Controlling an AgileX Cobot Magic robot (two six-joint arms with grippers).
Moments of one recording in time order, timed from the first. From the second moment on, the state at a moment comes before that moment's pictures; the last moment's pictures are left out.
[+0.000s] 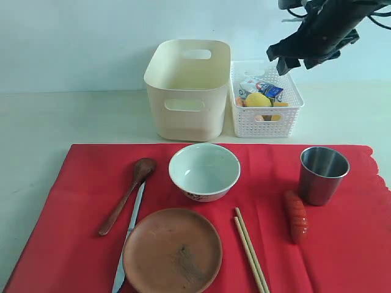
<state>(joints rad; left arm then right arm) -0.26 0.01 0.00 -0.11 0.31 0.16 0.14 2.07 -1.80 0.07 0.82 -0.18</state>
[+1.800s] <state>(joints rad) -0.26 0.01 0.00 -0.11 0.31 0.16 0.24 1.50 -1.12 0.28 1.07 -0.33</state>
